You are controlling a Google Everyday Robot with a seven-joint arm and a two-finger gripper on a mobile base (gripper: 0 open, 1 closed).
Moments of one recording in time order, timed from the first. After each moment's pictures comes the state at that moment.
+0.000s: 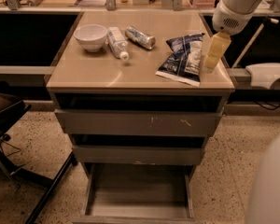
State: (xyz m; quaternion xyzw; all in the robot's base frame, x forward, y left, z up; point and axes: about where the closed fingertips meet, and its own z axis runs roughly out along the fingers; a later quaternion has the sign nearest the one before) arm 0.662 -0.231 0.911 -0.56 0.81 -0.05 0.16
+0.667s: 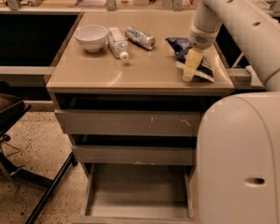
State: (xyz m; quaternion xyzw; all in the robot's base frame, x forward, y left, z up) arm 0.725 -0.196 0.822 -0.57 0.81 -0.02 0.11
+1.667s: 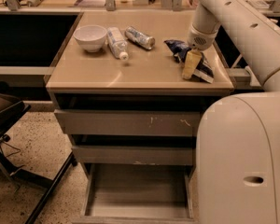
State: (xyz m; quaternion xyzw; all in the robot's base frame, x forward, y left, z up) arm 0.730 -0.196 0.814 -0.57 0.81 -0.02 0.11
